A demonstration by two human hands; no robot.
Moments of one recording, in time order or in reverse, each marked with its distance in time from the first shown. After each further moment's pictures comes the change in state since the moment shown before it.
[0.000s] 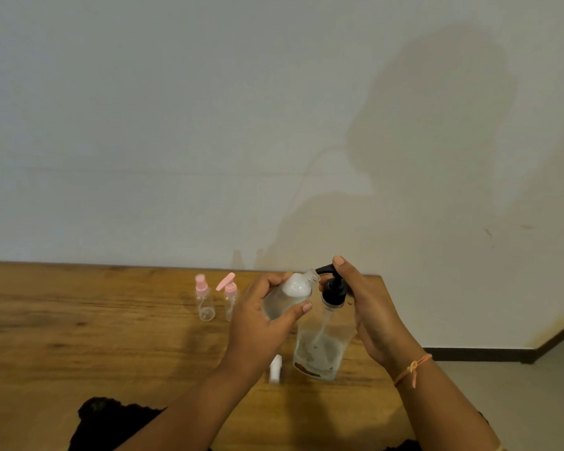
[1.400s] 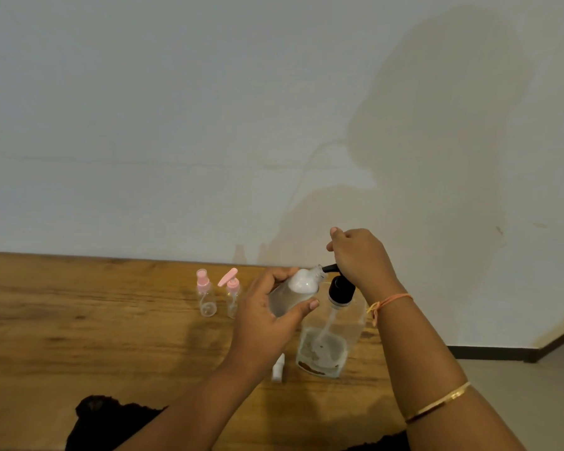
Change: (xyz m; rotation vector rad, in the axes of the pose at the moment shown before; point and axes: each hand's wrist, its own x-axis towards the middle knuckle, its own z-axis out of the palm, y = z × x) left_hand 0.003 -0.003 0.001 -0.006 -0.005 0.011; right_hand 0.064 -0.029 0.018 -0.759 0.219 -0.063
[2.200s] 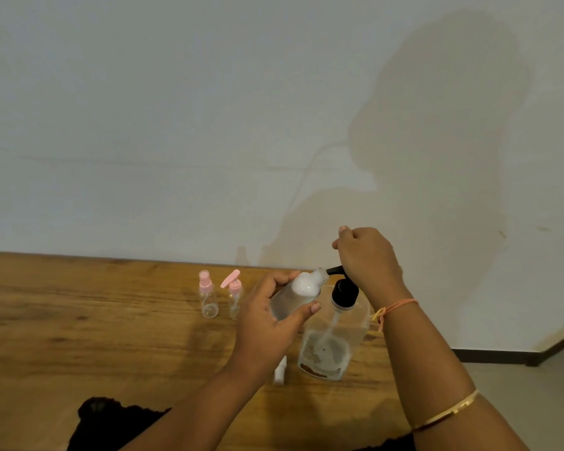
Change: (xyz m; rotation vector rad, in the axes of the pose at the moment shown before) left_hand 0.000 -0.003 0.000 -0.062 -0.003 -0.006; right_hand -0.002 0.001 -0.002 0.036 0.084 -0.003
